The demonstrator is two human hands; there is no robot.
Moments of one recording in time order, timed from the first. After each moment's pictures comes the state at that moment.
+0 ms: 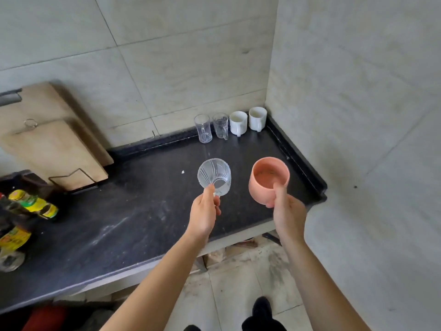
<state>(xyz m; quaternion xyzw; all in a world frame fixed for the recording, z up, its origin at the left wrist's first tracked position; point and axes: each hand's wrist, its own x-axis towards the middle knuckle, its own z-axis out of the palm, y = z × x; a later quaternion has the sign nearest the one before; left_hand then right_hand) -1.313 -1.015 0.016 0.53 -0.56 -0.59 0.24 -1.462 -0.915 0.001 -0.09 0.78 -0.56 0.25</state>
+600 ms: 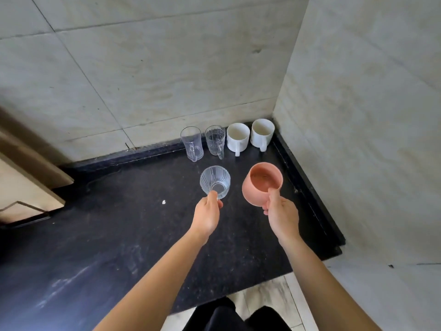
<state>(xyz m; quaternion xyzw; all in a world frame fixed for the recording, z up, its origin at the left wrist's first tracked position) -1.448 -1.203 -0.063 0.59 -0.53 -0.60 0.14 -1.598 -1.105 -0.069 -0.13 0.85 -0.41 0.29</state>
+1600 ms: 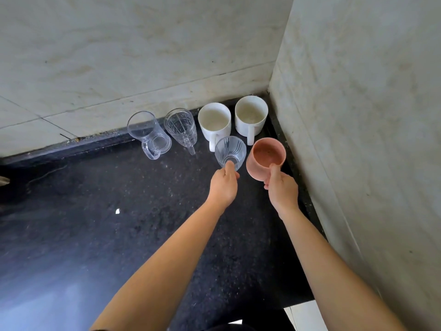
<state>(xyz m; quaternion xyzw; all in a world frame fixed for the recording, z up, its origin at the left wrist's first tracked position) -1.651 -1.277 -0.157 0.61 -0.53 -0.58 0.10 -1.768 -1.198 -0.186 -0.14 0.86 -0.36 0.34</state>
